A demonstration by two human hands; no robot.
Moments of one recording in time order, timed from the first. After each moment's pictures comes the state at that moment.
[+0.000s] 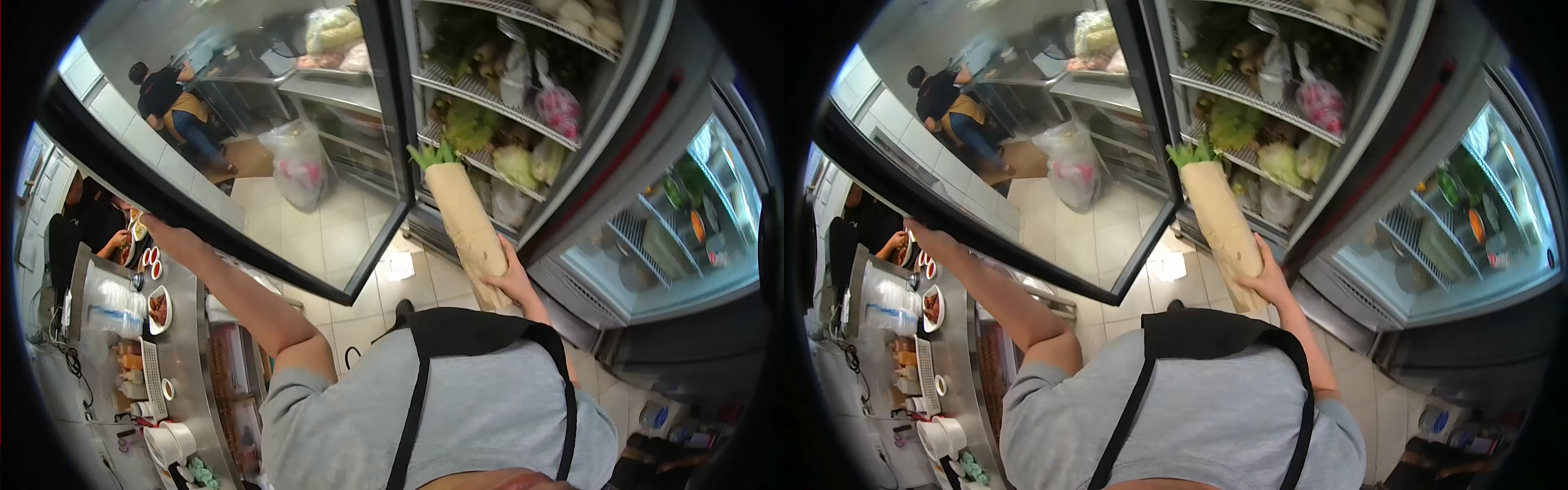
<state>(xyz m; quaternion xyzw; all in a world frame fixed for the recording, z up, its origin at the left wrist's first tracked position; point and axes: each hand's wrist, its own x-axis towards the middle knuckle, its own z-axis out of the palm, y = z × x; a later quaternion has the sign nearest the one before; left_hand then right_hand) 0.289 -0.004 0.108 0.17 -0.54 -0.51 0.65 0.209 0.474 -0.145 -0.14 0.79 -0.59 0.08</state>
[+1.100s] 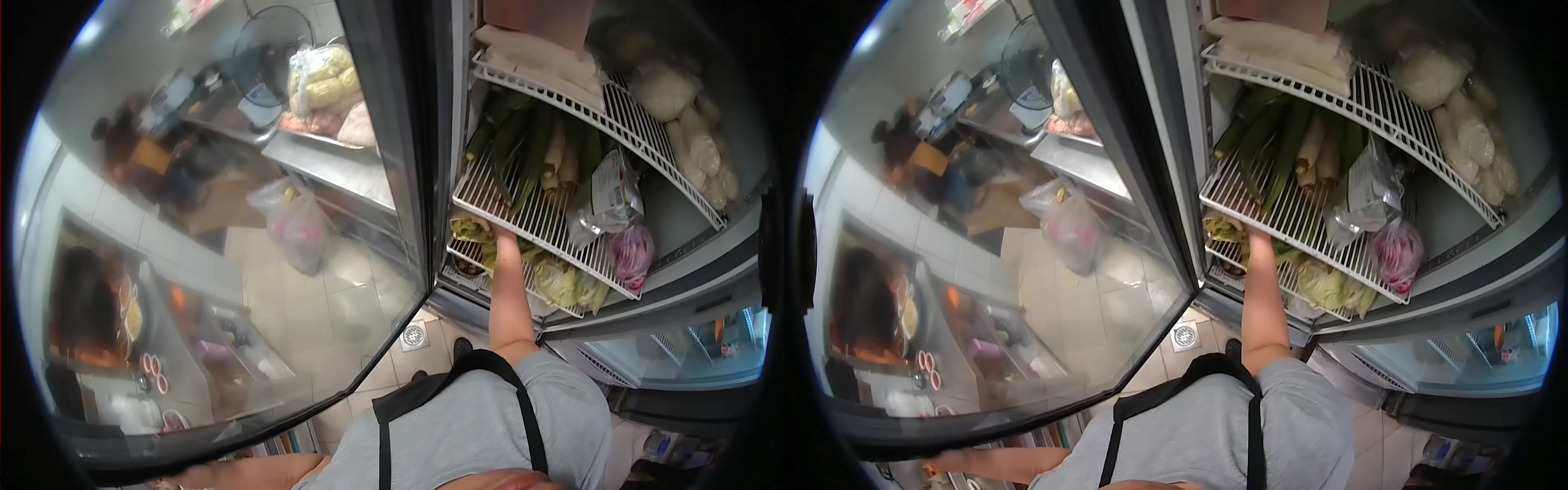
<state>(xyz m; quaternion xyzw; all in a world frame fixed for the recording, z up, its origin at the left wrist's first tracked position) 0.269 -0.099 0.086 0.29 -0.48 -0.42 0.71 -0.296 0.315 -0.173 0.17 0.89 -0.41 -0.09</state>
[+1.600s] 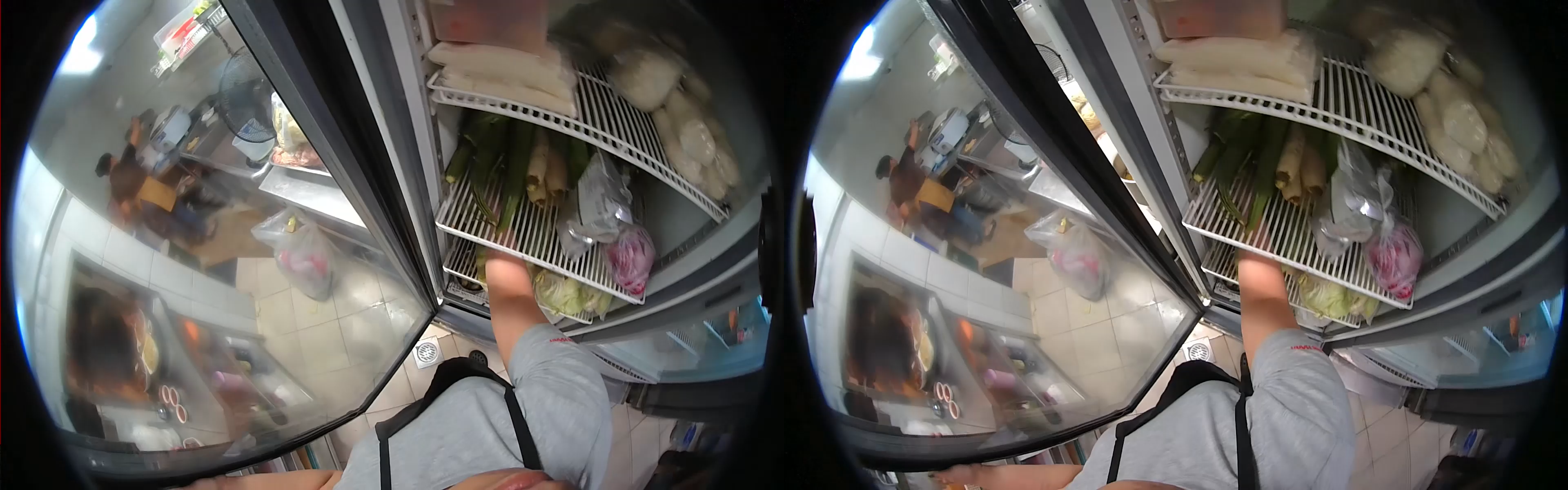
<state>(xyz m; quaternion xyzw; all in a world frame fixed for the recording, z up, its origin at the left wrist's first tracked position) 0.223 -0.083 0.096 0.32 -0.51 -0.37 0.71 -0.315 0.313 -0.193 0.14 0.94 -0.30 -0.08</state>
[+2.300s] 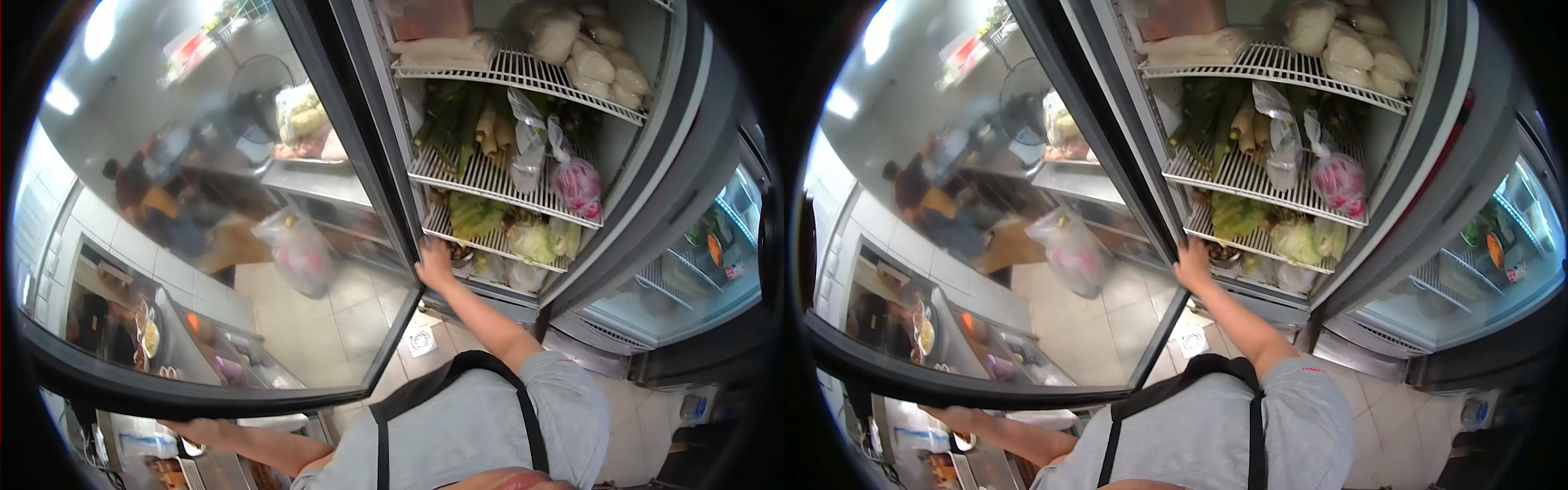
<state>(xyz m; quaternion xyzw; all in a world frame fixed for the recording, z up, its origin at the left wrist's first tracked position) 0.259 -0.044 0.105 0.19 -0.49 -0.50 0.69 -0.063 0.239 -0.181 -0.17 0.93 -0.29 -0.18</state>
